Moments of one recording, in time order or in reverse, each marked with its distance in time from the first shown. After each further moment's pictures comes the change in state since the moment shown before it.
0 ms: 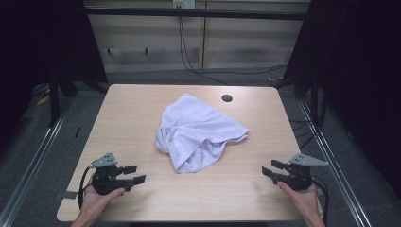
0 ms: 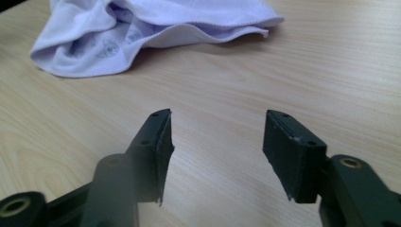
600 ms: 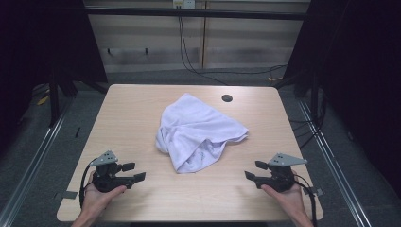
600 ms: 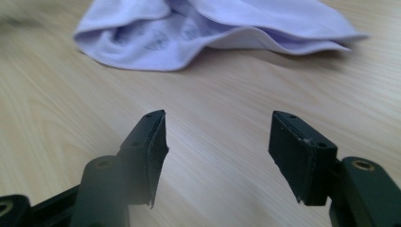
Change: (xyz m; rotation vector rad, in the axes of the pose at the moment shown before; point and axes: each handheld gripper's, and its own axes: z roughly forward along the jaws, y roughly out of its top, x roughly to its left) left arm 0.002 0.003 0.000 -0.021 0.050 -0.026; right arm 0.046 0.017 0.022 0.057 0.078 -0.128
